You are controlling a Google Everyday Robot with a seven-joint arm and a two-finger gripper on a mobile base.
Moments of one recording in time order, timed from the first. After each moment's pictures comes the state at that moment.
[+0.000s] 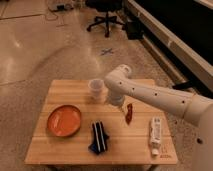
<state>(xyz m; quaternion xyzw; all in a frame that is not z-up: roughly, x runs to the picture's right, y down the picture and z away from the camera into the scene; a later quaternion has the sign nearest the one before) 0.055 0.111 0.810 -0.26 -0.19 -0.49 0.81</state>
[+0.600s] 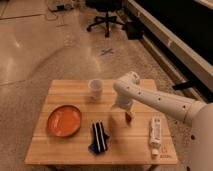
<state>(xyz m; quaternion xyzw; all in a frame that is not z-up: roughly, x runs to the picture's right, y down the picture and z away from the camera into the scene) 0.109 0.135 0.861 -0.28 -0.18 -0.49 0.80</state>
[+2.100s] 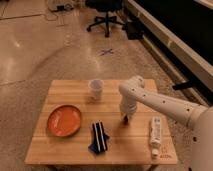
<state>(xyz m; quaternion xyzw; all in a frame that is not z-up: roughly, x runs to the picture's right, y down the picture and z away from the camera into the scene) 0.116 0.176 0.845 -0.32 -0.22 -0.47 0.79</state>
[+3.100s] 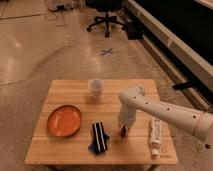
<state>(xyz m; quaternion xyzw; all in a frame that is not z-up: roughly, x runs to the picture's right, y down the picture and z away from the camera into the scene) 0.095 0.231 0.807 -0.34 -0.29 -0.47 0.76</state>
